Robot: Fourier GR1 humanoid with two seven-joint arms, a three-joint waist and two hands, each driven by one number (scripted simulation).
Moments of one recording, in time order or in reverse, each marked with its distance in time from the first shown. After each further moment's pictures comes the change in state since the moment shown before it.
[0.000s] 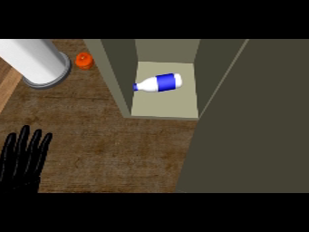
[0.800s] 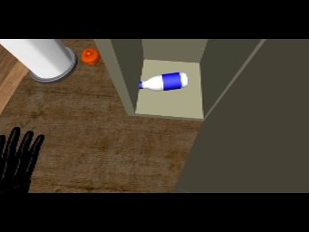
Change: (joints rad) left arm 0.032 0.043 0.046 -0.009 0.033 -0.079 -0.014; right arm -0.104 -0.050 0.000 0.003 -0.023 0.020 0.024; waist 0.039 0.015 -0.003
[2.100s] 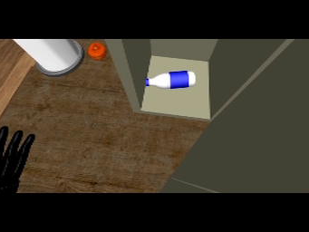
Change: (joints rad) left arm 0.015 0.048 0.056 -0.011 0.042 -0.091 -0.007; right arm 0.094 0.058 -0.094 0.136 -0.464 -0.067 0.029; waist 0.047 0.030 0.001
